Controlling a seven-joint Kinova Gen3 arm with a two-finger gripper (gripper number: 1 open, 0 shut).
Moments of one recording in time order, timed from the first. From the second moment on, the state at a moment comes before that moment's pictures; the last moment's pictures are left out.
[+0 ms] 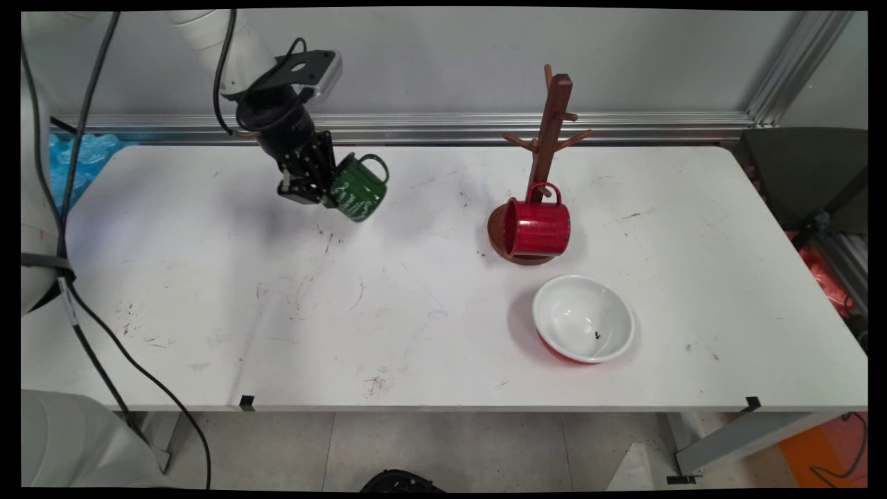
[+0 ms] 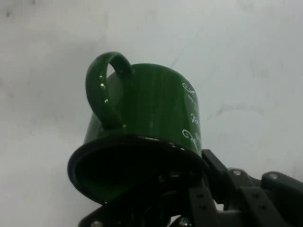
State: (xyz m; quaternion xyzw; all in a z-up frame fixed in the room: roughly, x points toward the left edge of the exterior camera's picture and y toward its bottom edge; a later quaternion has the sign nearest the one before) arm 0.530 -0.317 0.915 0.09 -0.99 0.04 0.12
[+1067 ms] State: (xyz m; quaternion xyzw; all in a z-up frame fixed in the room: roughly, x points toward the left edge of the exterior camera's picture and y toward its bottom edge) arm 0.536 -0.353 0.882 0.07 -0.99 0.07 0.04
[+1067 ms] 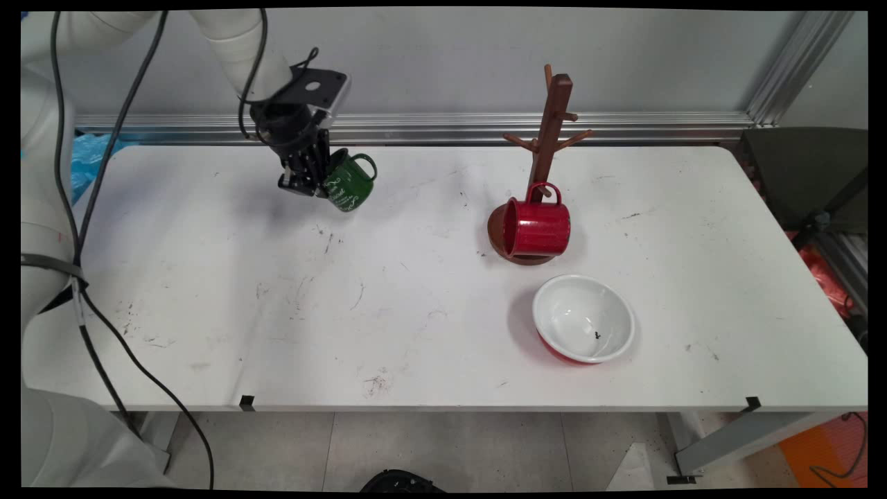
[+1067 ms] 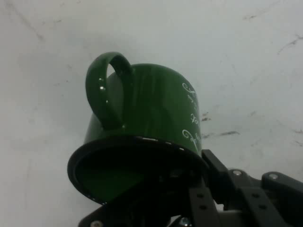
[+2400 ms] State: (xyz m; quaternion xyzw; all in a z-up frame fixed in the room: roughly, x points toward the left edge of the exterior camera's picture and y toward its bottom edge) arm 0.498 -0.367 0.838 0.05 -1.00 0.06 0.04
